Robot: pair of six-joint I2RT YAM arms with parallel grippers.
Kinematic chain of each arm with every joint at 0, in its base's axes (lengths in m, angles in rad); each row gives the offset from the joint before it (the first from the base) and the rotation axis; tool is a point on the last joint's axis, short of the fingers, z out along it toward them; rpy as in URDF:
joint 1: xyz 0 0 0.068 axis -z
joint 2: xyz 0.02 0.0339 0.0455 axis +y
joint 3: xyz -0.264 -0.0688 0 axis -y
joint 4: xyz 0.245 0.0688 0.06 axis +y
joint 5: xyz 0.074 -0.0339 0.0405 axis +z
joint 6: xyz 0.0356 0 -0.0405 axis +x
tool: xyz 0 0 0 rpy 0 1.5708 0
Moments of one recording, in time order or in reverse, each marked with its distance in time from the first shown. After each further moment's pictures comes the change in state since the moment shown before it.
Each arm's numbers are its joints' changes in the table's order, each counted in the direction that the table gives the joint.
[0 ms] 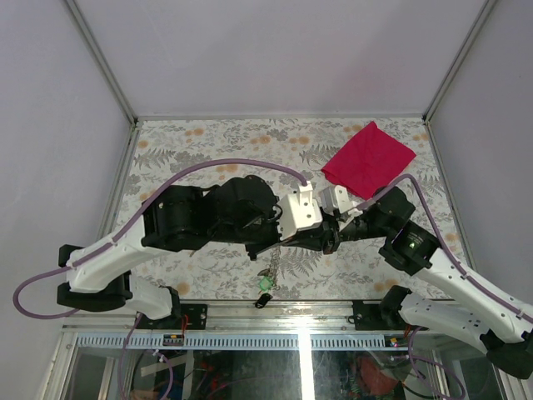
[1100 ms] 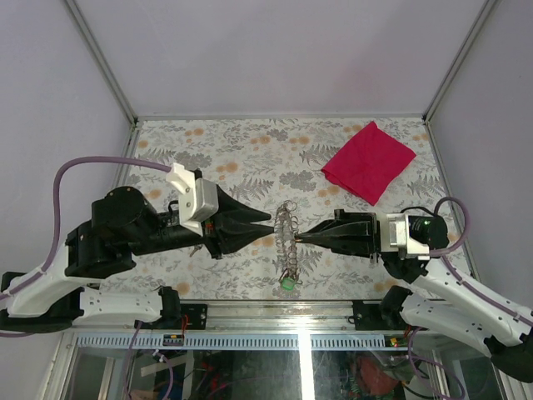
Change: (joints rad) left arm 0.001 -0.486 -0.457 -0.753 -0.082 -0.096; right arm -0.020 -0.073 -0.166 -0.841 0.040 0.064
